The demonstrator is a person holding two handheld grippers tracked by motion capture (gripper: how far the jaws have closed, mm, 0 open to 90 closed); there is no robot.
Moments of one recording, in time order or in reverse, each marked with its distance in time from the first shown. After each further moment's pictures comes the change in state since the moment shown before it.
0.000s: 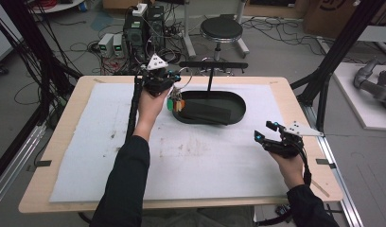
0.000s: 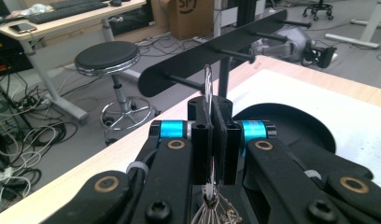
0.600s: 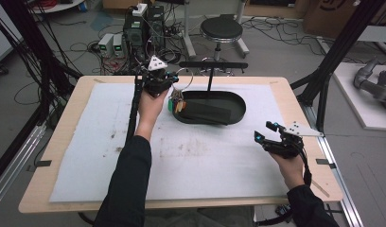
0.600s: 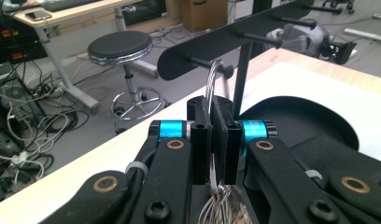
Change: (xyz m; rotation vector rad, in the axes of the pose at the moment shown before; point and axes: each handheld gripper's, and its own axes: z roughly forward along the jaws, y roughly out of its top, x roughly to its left) left arm 0.003 -0.007 0.005 0.045 0.072 -0.004; right arm 0.000 -0.001 -0.001 0.006 0.004 -0.001
